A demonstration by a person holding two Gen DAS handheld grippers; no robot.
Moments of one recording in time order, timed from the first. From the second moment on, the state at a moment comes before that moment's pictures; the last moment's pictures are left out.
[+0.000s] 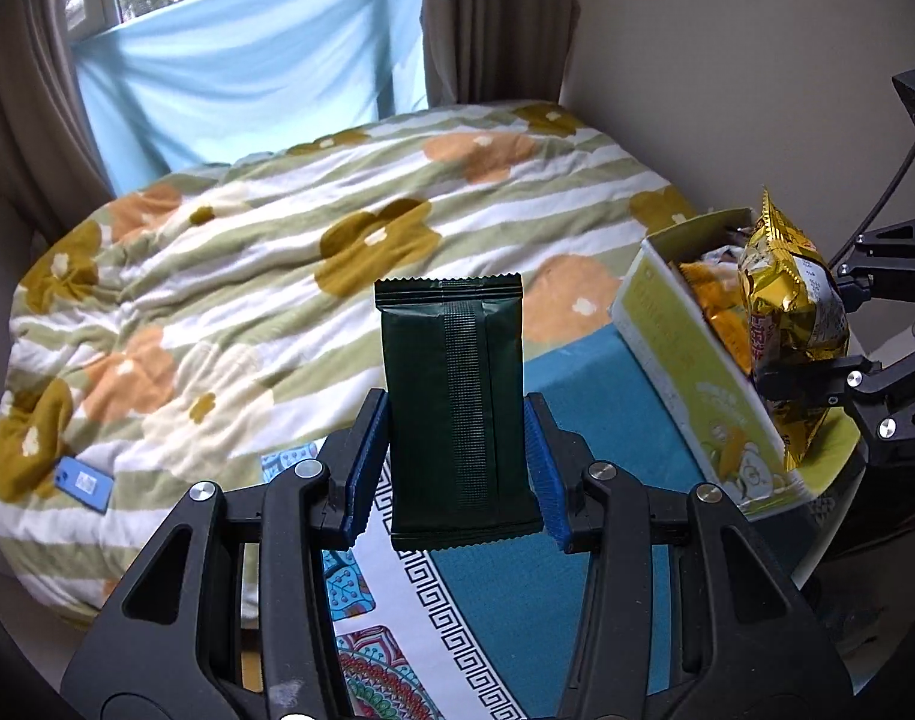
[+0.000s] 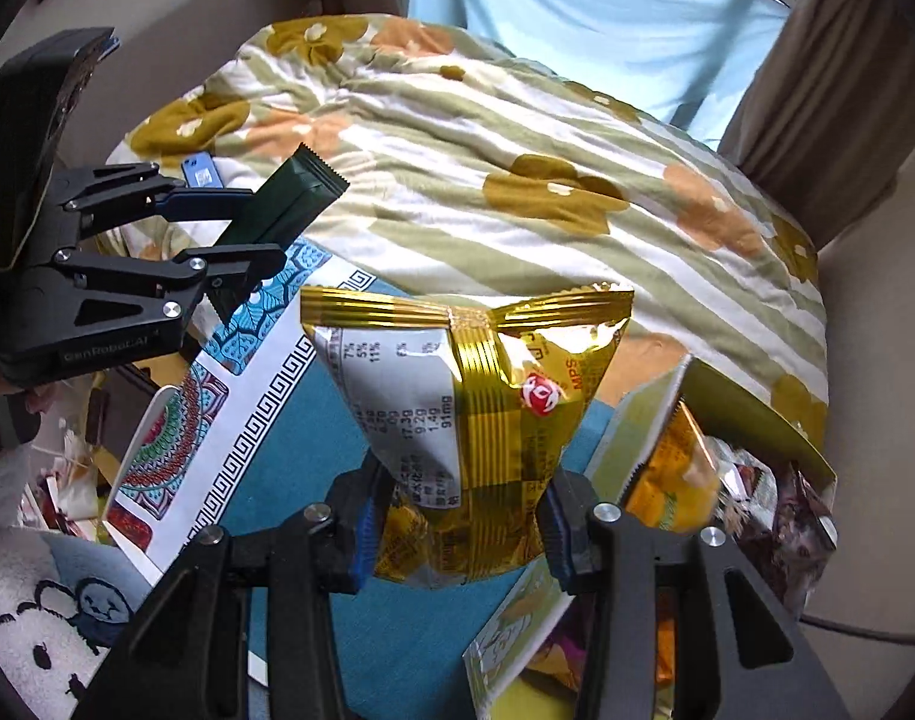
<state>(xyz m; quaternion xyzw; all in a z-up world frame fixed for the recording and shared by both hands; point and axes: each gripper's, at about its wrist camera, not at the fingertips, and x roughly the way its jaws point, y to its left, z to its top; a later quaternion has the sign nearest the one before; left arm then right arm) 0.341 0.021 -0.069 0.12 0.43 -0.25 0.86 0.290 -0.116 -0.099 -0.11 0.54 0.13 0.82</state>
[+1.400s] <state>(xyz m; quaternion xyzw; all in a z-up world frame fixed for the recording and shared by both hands) 0.218 -0.206 -0.108 0.08 0.48 -0.19 0.85 0.173 -0.386 -0.117 -0.02 0.52 0.07 0.85</state>
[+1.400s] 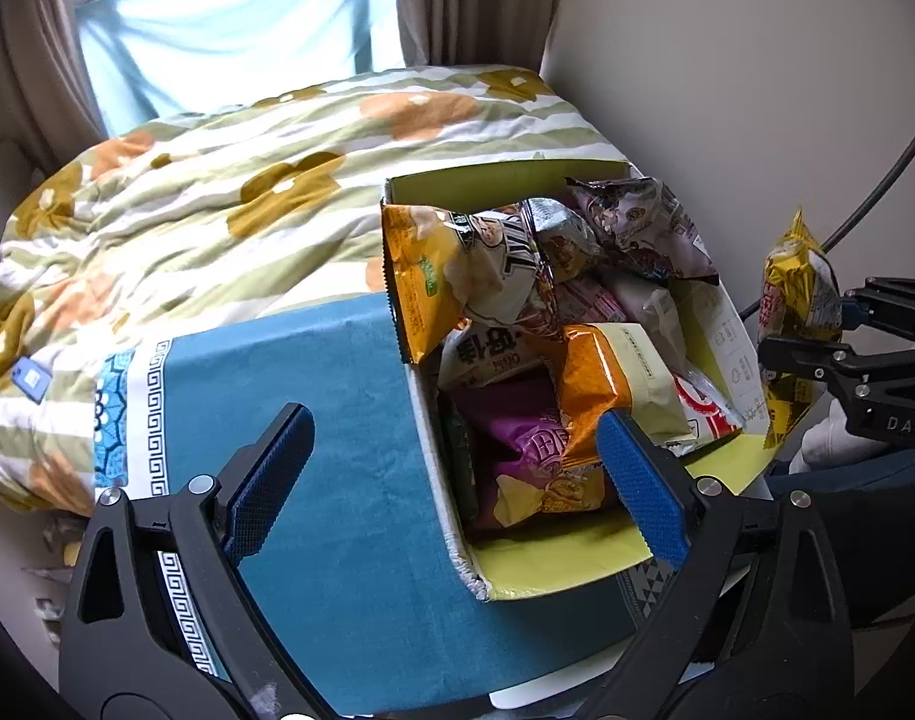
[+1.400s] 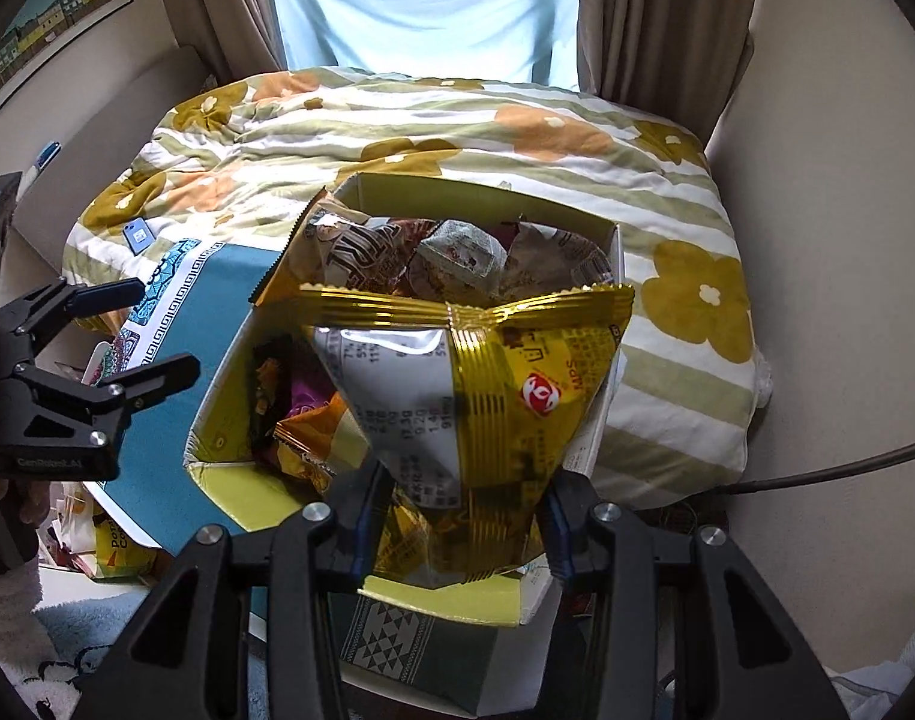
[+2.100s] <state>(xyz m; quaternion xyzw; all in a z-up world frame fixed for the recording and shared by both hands) 0.180 -0.175 -0.086 0.05 0.44 -0.14 0.89 0.154 -0.379 -0.124 0.00 0.48 0.05 0.88</state>
